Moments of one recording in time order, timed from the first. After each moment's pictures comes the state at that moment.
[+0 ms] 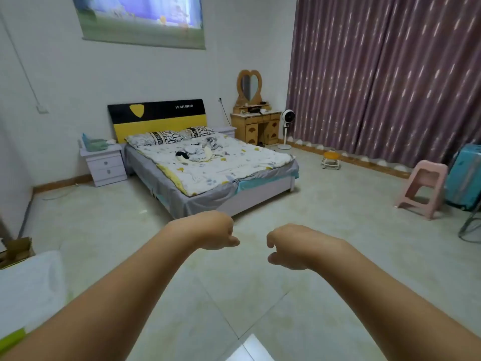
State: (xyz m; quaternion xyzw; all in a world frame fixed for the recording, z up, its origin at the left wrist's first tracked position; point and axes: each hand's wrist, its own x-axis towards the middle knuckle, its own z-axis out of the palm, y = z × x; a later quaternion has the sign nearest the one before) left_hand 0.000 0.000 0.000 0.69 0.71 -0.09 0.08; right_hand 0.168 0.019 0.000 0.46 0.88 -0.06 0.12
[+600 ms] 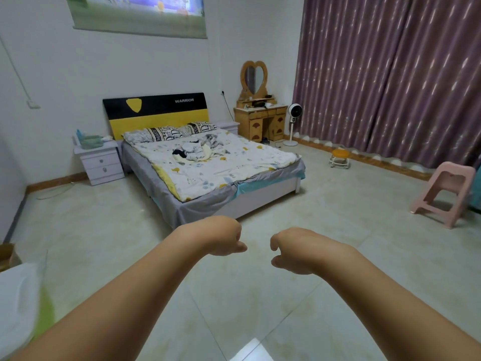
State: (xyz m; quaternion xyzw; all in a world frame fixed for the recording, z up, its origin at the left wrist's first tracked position) left_hand 0.003 0.174 -0.015 0.69 0.71 -0.11 0.10; right_hand 0.160 0.199 -0.016 0.46 0.87 -0.07 0.14
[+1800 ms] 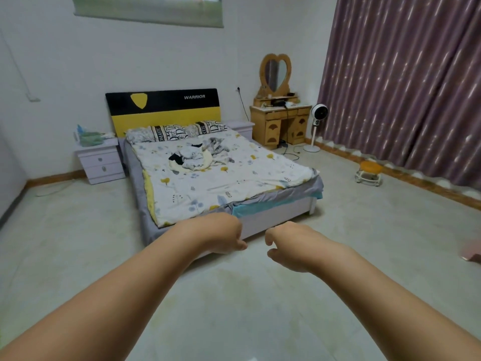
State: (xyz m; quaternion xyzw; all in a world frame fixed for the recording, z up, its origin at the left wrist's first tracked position) left_hand -0.005 0.574 -0.017 0.66 0.74 -0.12 0.09; right_hand 0.147 0.621 -0.025 0.38 0.92 -0.04 0.07
